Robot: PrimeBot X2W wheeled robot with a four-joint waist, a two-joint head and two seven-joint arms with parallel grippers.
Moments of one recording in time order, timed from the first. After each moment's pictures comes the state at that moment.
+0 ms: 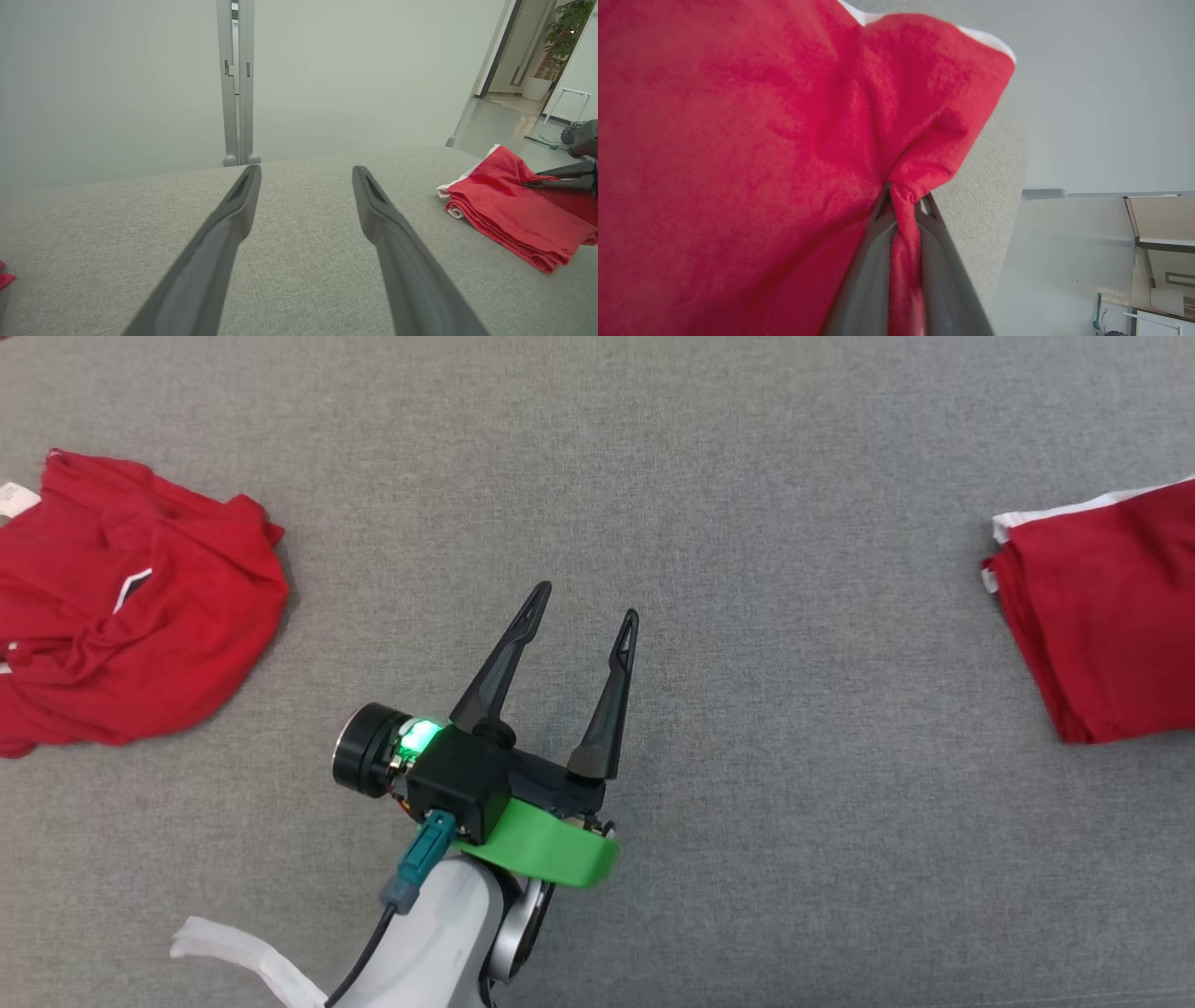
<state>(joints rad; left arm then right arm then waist) -0.35 0.05 -0.55 0.08 -0.24 0.07 -0.26 -0.79 -0.92 0.87 0.80 0.29 0.13 -0.19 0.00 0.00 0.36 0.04</state>
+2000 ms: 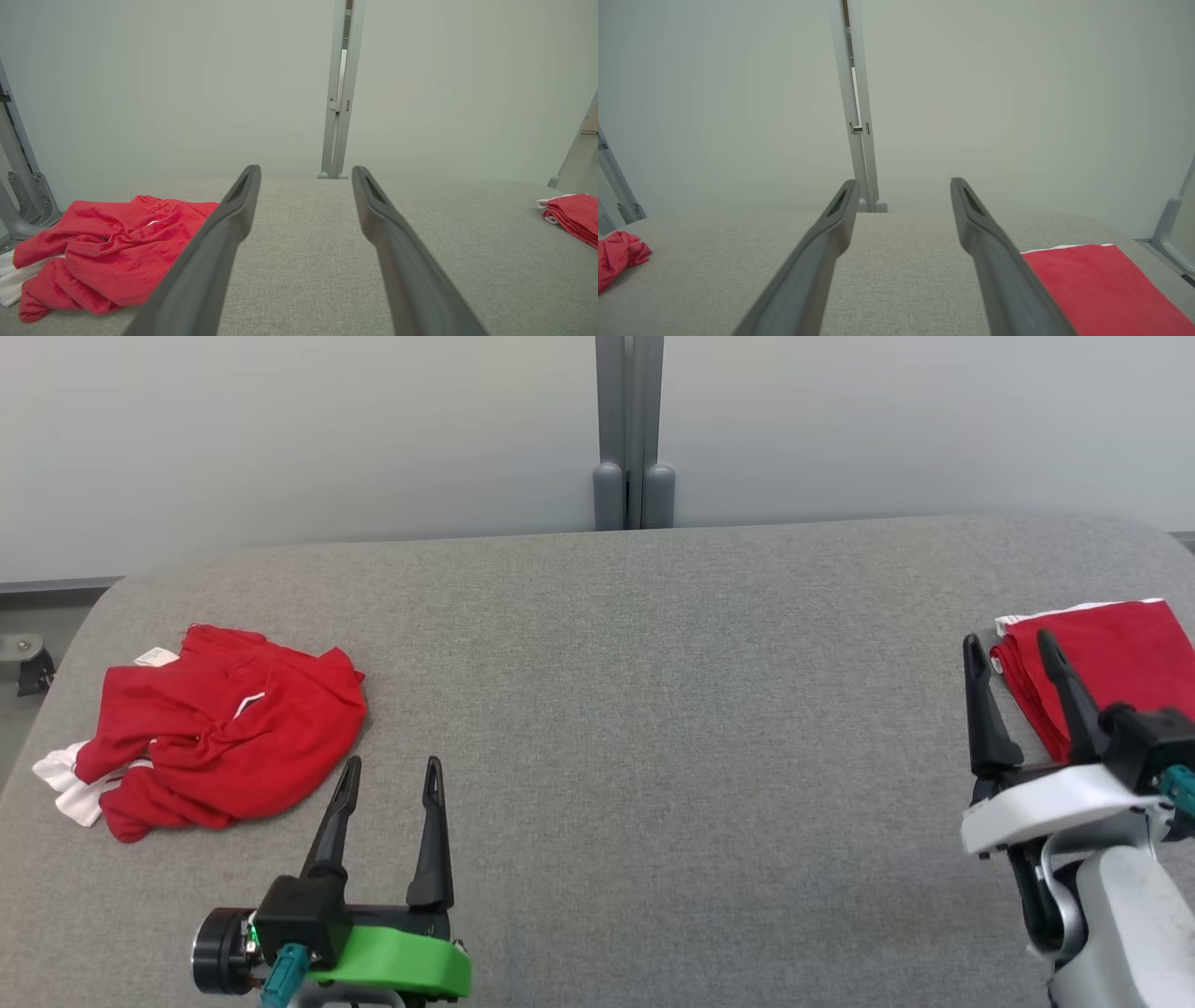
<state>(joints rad) -0.01 0.05 -0.23 0.08 -0.19 0.05 -0.26 -0.24 -0.21 0.00 0.31 0.26 0.13 -0.26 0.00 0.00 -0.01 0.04</state>
